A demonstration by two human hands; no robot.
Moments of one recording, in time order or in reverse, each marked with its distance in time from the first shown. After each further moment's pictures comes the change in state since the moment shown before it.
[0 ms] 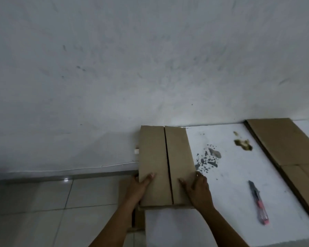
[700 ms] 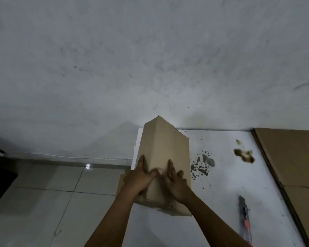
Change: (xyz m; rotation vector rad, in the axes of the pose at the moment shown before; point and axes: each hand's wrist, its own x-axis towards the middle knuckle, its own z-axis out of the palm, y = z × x) left_hand -0.031 0.075 0.102 0.596 0.093 -0.013; right_hand 0.051 -0.005 -0.060 -0.003 -0.618 -0.195
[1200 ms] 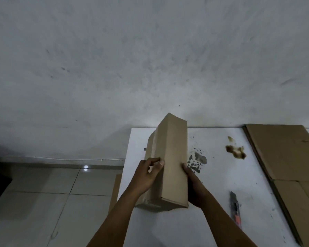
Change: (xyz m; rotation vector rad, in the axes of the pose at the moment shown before) left_hand -0.016 0.036 0.033 -0.294 -0.002 0.337; right_hand -0.024 0.047 -0.061 1.217 -0.207 0.088
